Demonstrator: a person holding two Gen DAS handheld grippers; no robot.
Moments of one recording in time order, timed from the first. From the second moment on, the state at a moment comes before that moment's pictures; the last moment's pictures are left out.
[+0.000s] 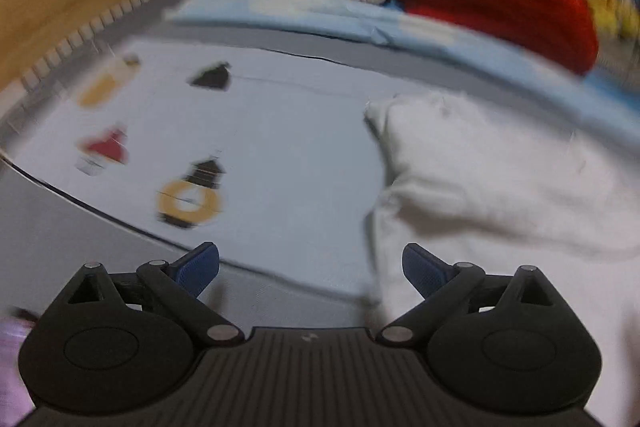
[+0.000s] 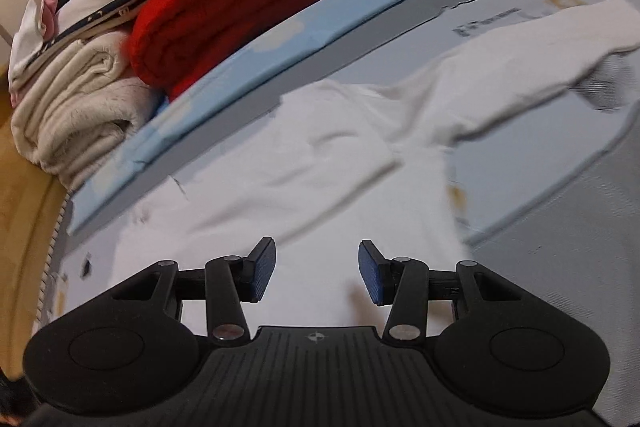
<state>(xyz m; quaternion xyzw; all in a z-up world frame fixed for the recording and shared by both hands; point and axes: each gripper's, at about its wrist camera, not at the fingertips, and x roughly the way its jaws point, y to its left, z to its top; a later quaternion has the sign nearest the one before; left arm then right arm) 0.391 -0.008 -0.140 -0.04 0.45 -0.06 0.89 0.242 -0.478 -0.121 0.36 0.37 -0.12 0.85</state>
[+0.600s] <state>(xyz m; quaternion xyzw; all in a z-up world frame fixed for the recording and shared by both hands) 0.463 0.056 -0.168 -0.25 0.53 -0.02 0.81 0.387 -0.267 -0.187 0.55 0.39 0.08 0.73</state>
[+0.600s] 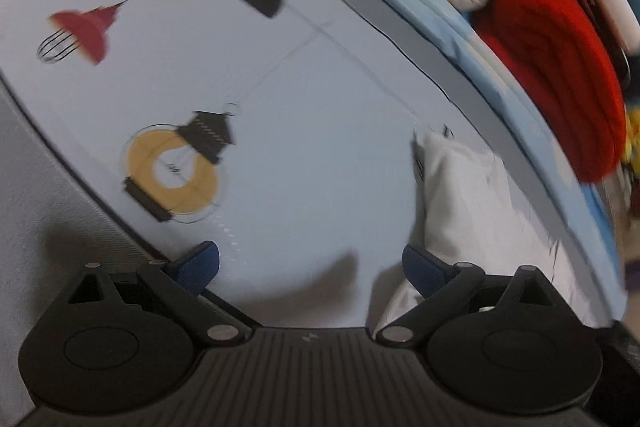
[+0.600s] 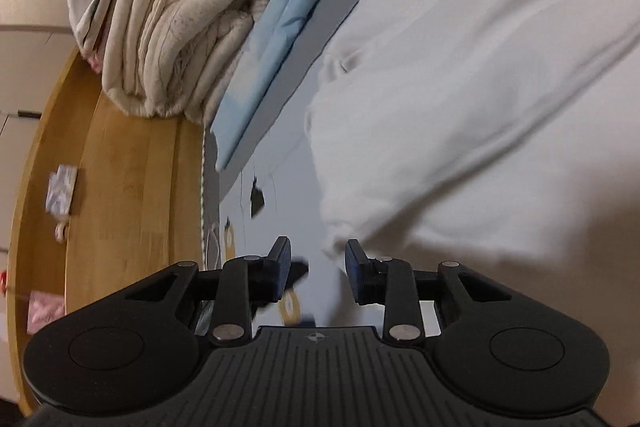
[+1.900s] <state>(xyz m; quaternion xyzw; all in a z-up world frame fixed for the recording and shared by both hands) 0.462 0.007 -0.183 -0.18 0.52 -0.13 0.83 0.379 -0.318 -0.154 0.31 0.48 0.12 0.81</state>
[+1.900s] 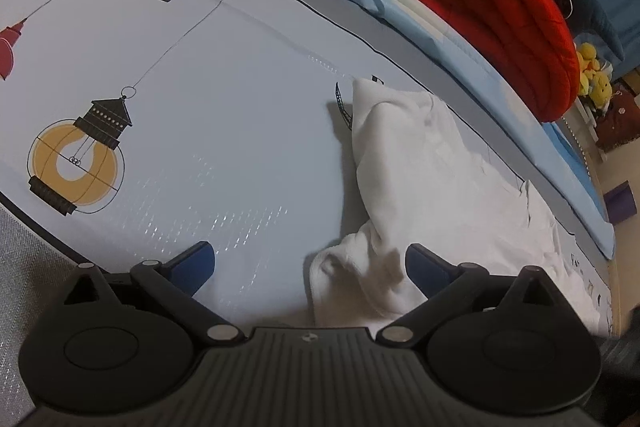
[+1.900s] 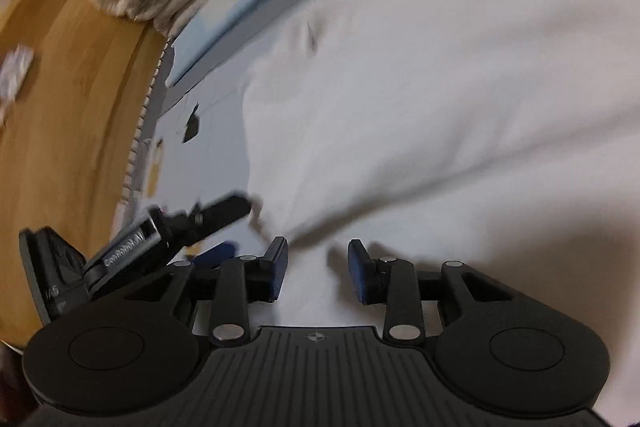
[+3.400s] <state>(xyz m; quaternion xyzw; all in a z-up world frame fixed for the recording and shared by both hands) 0.482 0.049 -0.197 -0.29 0.58 -0.11 0.75 0.522 -0.234 -0.146 0.13 0.40 0.17 0.89</state>
